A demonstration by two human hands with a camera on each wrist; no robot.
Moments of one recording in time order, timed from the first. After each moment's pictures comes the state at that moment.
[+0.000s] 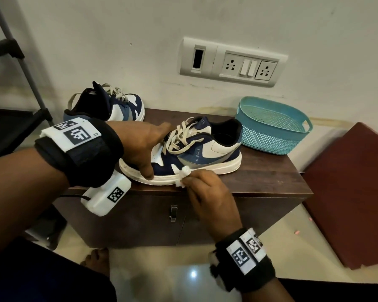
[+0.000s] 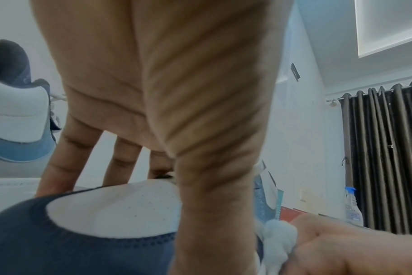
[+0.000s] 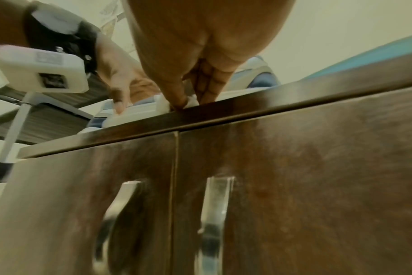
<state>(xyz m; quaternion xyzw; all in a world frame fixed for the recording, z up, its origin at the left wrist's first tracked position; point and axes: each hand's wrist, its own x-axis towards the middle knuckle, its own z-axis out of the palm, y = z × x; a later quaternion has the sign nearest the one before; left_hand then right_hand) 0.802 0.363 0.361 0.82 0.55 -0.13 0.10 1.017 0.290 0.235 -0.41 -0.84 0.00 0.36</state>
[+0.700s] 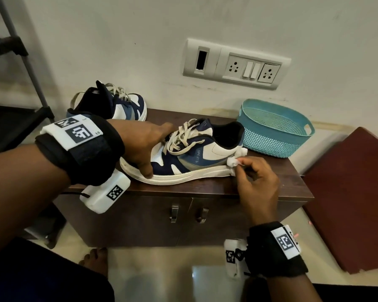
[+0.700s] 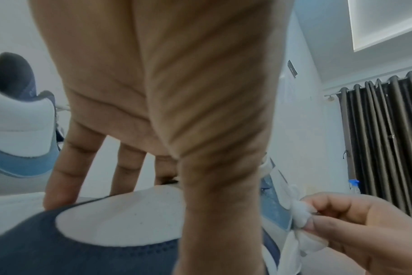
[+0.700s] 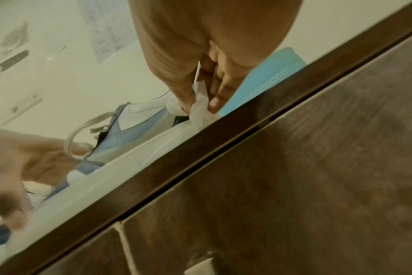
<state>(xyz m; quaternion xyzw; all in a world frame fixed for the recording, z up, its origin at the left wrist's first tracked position) 0.799 0.362 0.364 0.83 0.53 -0.11 0.13 1.078 0.317 0.254 -0.51 -0.64 0.09 0.57</state>
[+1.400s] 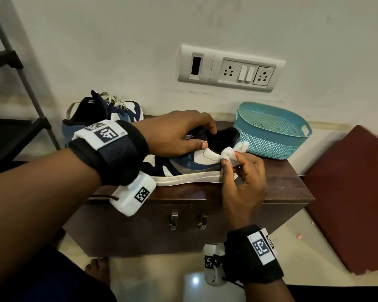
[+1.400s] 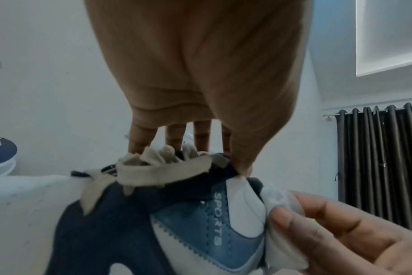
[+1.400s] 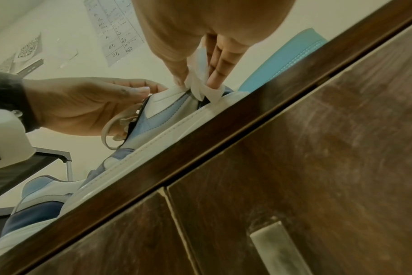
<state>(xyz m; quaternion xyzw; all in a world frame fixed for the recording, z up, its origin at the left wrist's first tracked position) 0.843 0.374 0.380 0.90 0.38 0.15 0.16 1.037 0.315 0.253 -0.48 -0.58 0.03 0.65</state>
